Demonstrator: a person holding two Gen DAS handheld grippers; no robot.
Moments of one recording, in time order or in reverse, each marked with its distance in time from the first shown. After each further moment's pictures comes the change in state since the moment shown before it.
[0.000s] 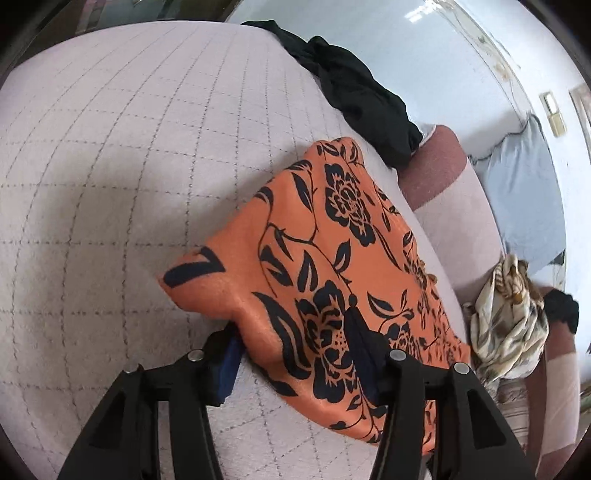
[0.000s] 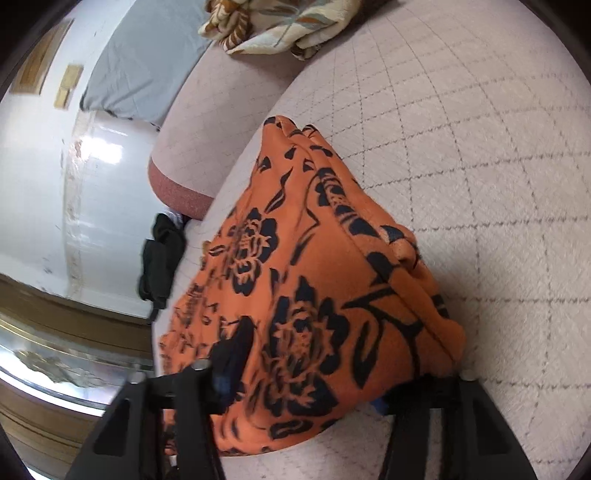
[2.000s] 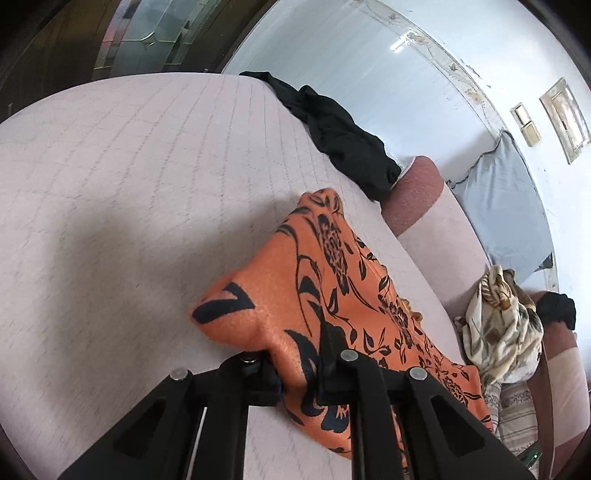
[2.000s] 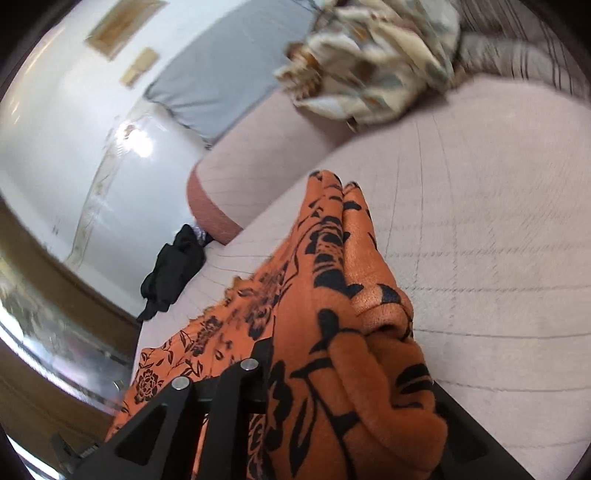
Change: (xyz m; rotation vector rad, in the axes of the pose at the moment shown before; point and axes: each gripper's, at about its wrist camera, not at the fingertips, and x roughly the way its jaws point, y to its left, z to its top) left arm -0.068 -0.003 -0.030 0.031 -0.164 -0.003; right arm -0.056 0.048 -0.024 -0.263 -0.236 -0.020
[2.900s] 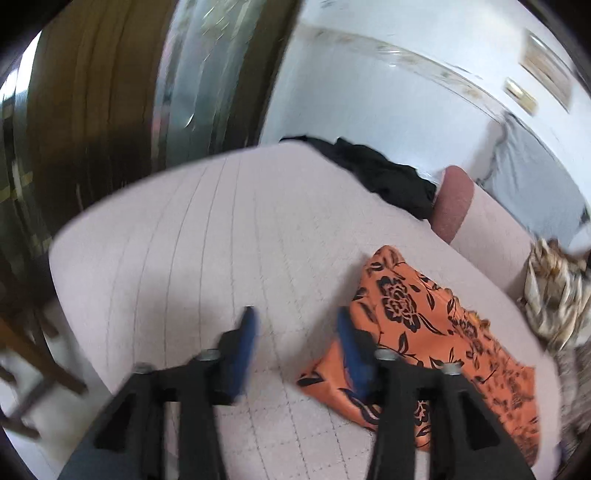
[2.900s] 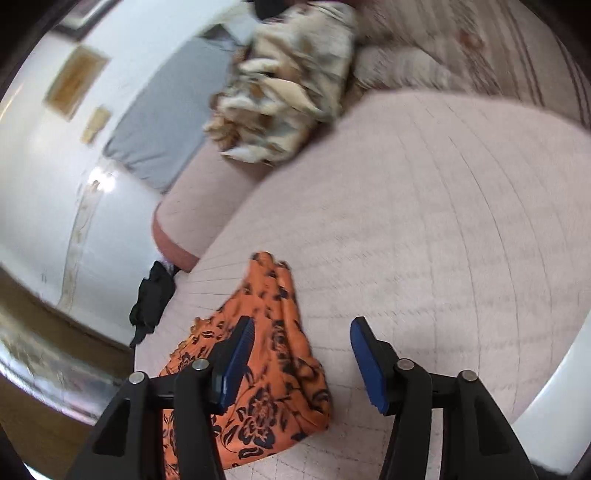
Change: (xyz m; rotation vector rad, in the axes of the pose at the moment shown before) left arm -0.092 0.010 -0.033 0.274 -0.223 0.283; right arm -0.126 -0.095 0.027 0.160 -0.028 -0.101
